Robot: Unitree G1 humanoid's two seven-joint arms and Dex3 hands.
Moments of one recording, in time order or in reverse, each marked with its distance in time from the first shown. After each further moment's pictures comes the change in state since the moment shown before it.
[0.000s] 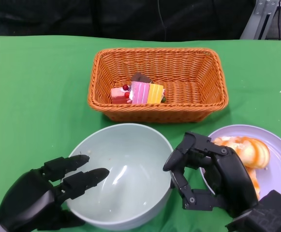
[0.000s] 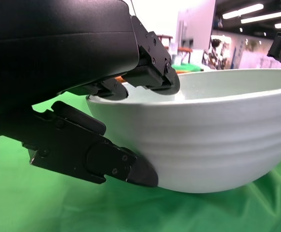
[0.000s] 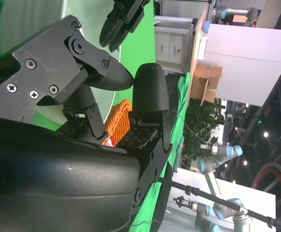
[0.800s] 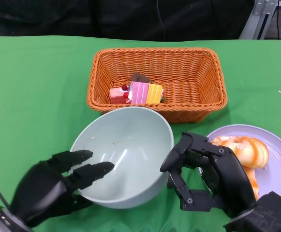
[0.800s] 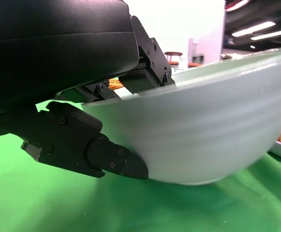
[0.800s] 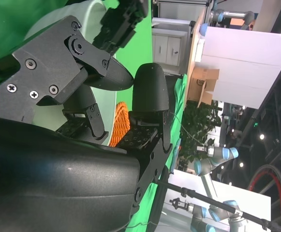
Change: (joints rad) left arm -0.071 -0.041 -0.039 0.047 0.002 0.085 0.030; right arm 0.002 0.001 0.014 -0.016 -0.001 0.002 -0.003
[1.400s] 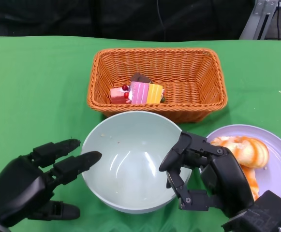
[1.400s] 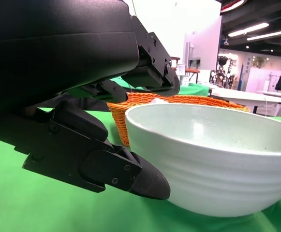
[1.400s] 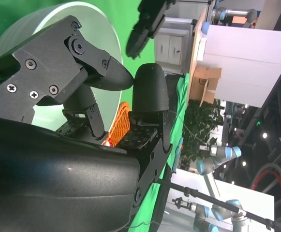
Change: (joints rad) left arm 0.136 0.110 0.156 -0.236 -0.124 -0.060 -0.204; right arm -0.009 0.005 0.005 0.025 -0.008 -0.005 -0.018
